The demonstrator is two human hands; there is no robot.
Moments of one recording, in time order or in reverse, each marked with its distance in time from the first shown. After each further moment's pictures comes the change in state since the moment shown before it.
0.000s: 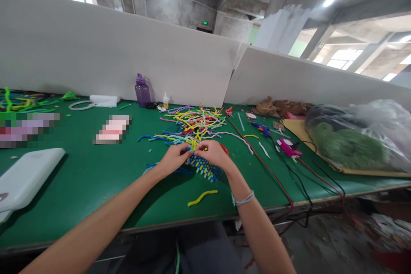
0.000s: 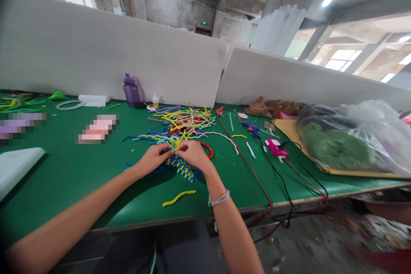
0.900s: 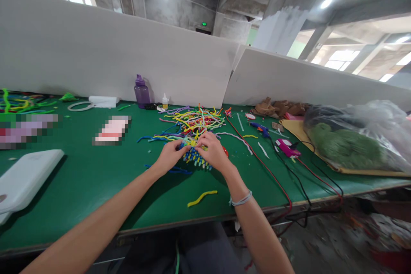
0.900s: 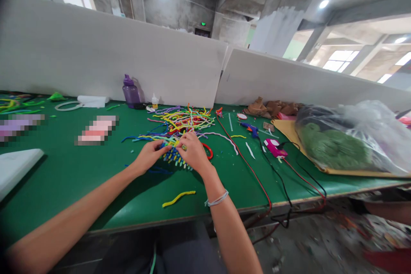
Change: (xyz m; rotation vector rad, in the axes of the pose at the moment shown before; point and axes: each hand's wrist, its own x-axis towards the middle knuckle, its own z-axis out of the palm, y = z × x) left_hand 0.005 -0.007 -0.004 -0.038 0.148 -0.092; right_hand 0.000 0.000 0.003 -0.269 0.246 -0.388
